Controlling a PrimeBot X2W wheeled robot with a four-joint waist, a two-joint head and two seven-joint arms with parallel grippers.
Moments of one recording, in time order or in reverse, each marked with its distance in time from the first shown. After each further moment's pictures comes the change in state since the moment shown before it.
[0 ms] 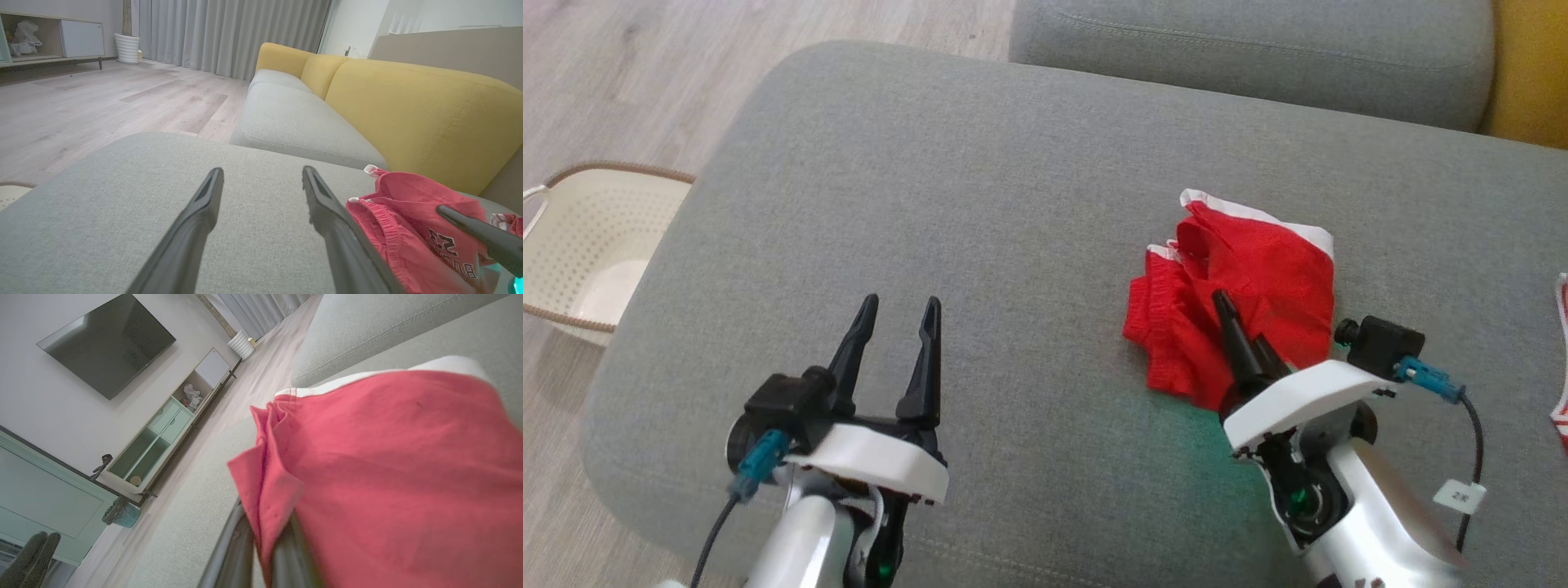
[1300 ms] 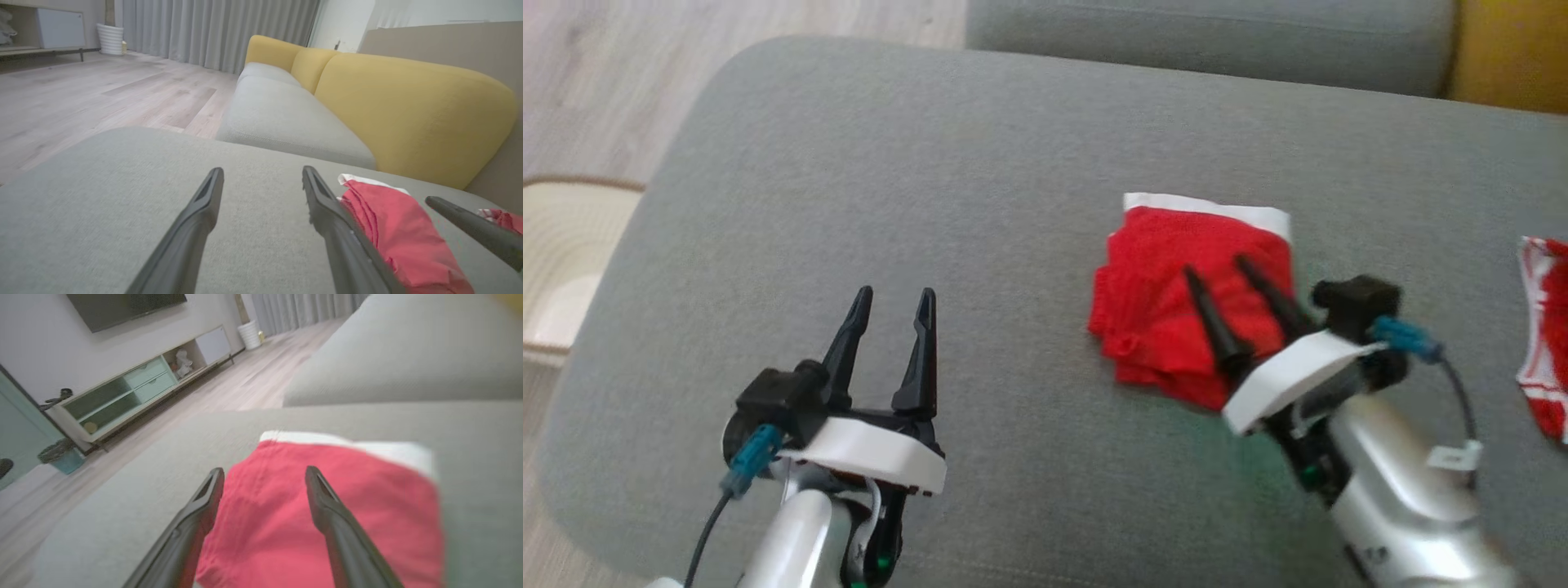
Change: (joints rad) left arm -0.005 0.000 0.000 -0.012 -0.021 0.016 0.000; right arm -0.119 -0.081 0.145 0.087 -0.232 0.000 -0.071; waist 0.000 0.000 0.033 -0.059
